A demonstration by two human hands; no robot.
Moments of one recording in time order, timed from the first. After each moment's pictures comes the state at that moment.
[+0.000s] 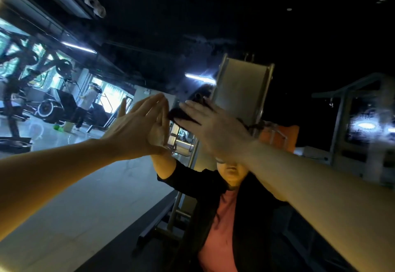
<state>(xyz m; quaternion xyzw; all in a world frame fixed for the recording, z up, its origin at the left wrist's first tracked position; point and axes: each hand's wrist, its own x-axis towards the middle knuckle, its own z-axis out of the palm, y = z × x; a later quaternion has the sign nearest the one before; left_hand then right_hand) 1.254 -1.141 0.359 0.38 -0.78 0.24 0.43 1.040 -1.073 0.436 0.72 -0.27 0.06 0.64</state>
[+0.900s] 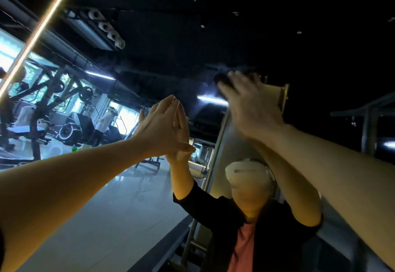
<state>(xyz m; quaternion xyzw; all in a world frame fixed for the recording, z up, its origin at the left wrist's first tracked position) 1.264 -1.140 0.418 0.44 -0.72 0.14 0.52 1.065 -1.093 0.514 0.60 -0.43 0.17 0.65</state>
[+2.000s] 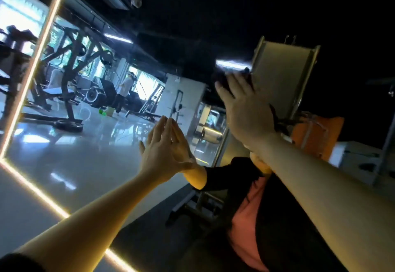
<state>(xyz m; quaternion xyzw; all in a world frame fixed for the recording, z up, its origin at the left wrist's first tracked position) 1.244 -1.130 0.261 0.50 -0.67 -0.02 0.56 1.076 -1.086 0.408 0.64 -0.41 0.18 0.62</state>
